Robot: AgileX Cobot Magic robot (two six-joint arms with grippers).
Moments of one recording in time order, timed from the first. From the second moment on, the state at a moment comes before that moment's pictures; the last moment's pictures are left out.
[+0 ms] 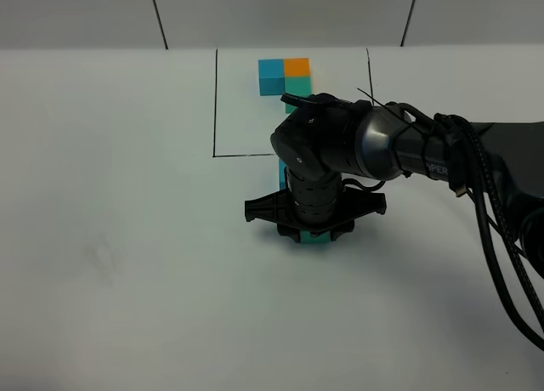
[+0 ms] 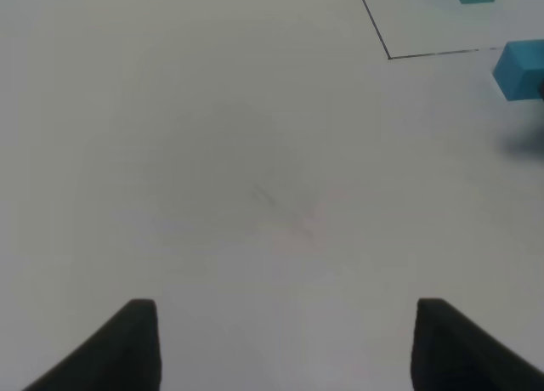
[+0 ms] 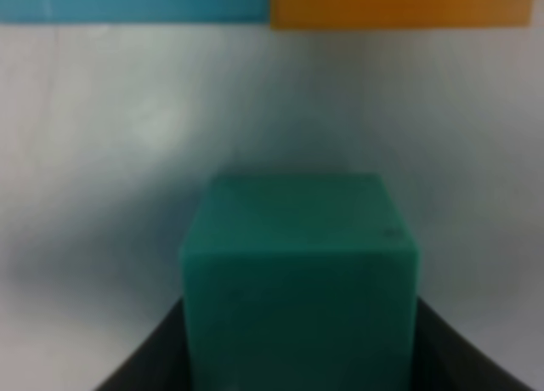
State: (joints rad) left arm -0.01 -0.01 -0.51 -0.16 1.06 0.08; right arm 0.69 2.15 -1.47 -0.19 0.89 0.86
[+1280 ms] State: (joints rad) left arm -0.01 -0.01 -0.51 -0.16 1.06 0.08; right arm 0.65 2.16 -1.47 -0.25 0.85 0.88
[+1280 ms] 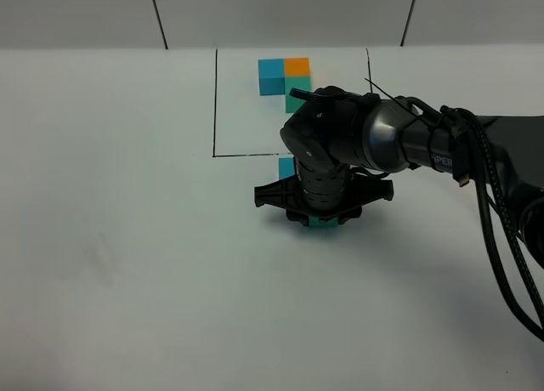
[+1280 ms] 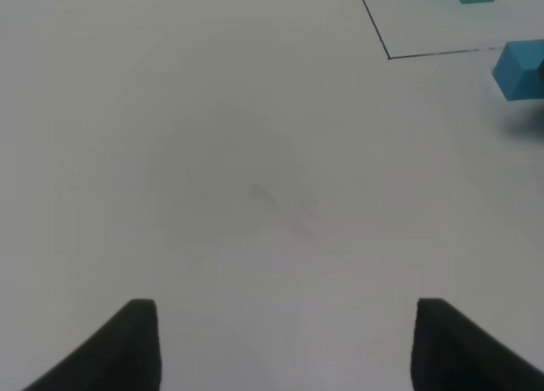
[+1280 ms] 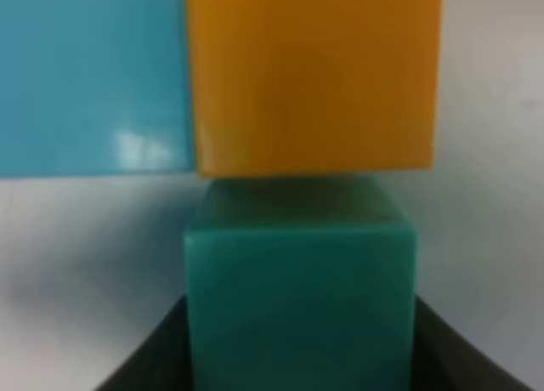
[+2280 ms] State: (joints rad) left arm -0.01 -0.01 -0.51 -0.16 1.06 0.08; right arm 0.65 2.16 -1.47 -0.26 0.82 0.87
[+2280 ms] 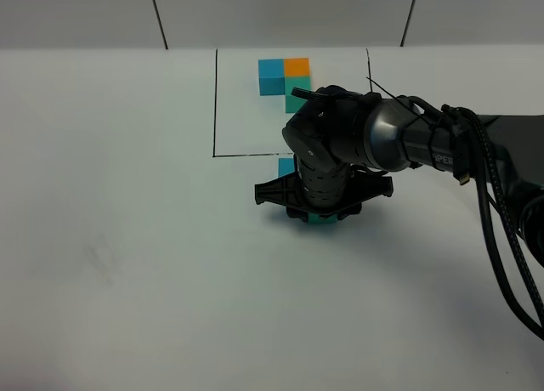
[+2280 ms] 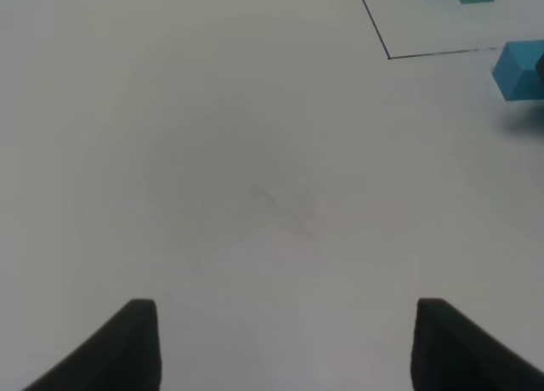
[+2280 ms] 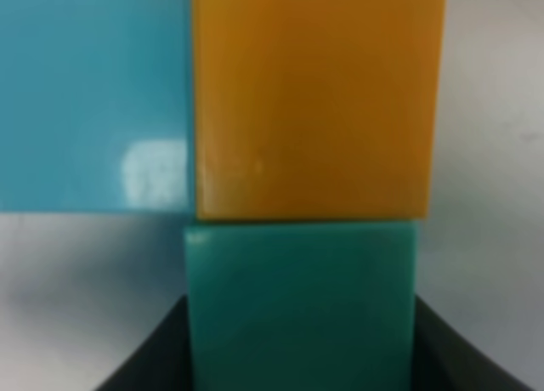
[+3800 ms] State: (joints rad) left arm -0.01 -0.01 -0.51 -0.16 1.06 0.08; right arm 0.65 2.16 -1.47 -0.26 0.82 0.82
